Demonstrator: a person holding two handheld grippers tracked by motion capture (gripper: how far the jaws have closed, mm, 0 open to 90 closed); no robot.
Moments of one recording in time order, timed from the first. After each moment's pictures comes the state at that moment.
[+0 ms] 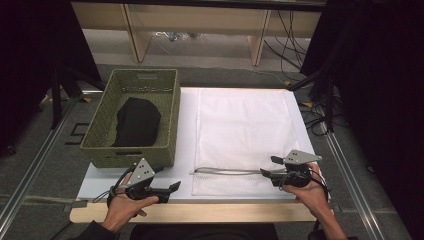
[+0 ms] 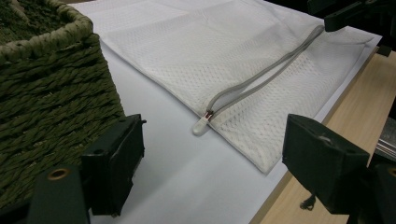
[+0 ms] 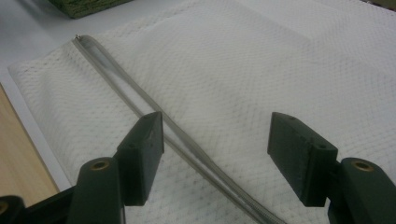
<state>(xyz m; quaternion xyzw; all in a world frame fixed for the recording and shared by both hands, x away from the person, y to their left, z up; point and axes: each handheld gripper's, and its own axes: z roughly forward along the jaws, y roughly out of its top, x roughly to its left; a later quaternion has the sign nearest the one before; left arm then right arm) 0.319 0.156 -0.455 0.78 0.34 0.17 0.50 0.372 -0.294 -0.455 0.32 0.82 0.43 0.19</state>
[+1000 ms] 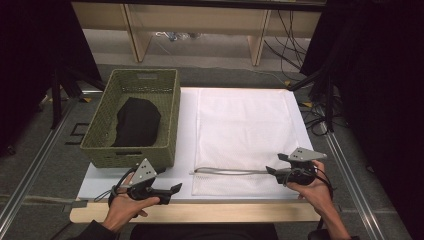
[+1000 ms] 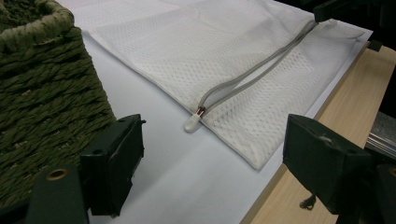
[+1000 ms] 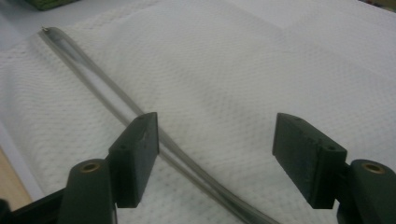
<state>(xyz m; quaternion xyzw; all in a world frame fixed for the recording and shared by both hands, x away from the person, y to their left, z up) 0.321 0.153 -0.456 0.79 0.33 0.16 0.49 0.382 -0.312 -0.454 0.34 0.82 0.40 0.21</state>
